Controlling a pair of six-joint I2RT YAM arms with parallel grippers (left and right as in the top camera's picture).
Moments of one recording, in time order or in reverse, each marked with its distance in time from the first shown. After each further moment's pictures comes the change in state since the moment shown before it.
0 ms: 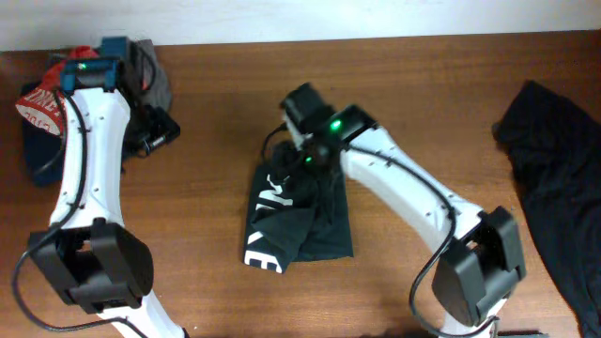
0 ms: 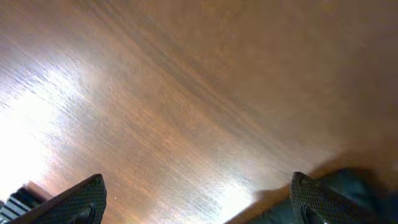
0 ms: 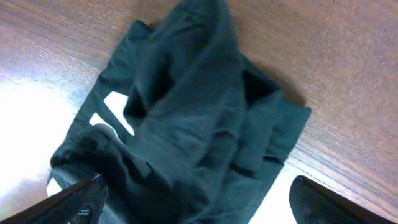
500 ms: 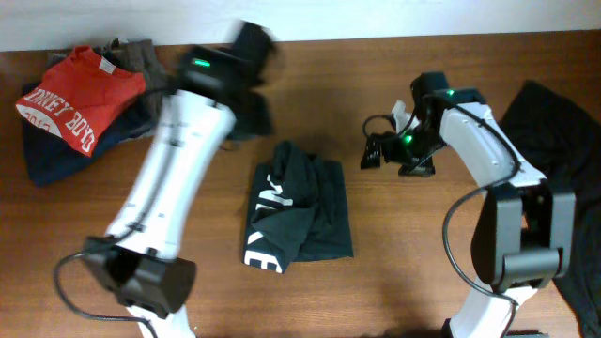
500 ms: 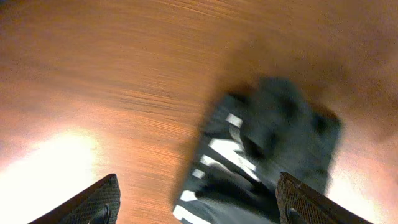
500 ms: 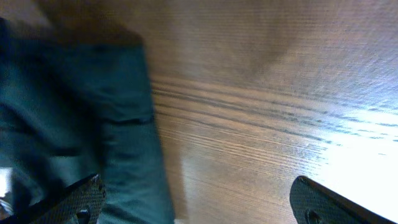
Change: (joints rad) left arm -0.450 0.011 0.253 -0.081 -0.016 0.031; right arm -0.572 0.031 -0.161 -0.063 -0.415 -0.080
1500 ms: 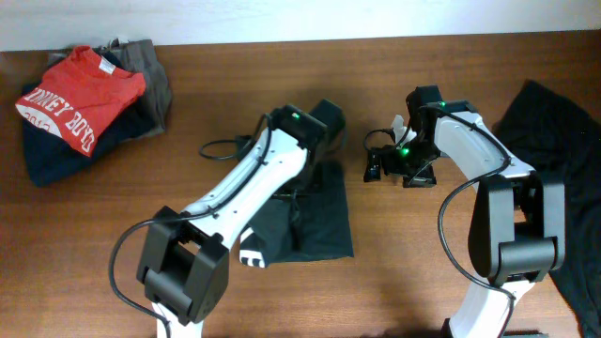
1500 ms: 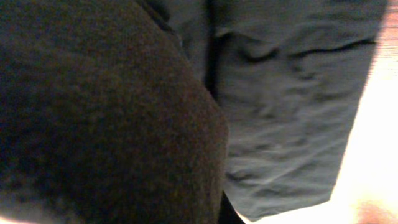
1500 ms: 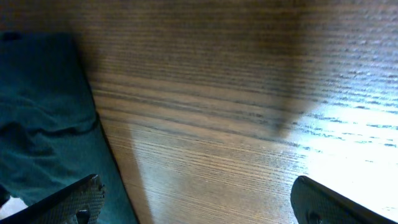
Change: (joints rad) left arm -0.273 0.054 -0.412 0.206 0.101 -0.025; right arm 0.002 0.047 -0.115 0.082 0.081 0.000
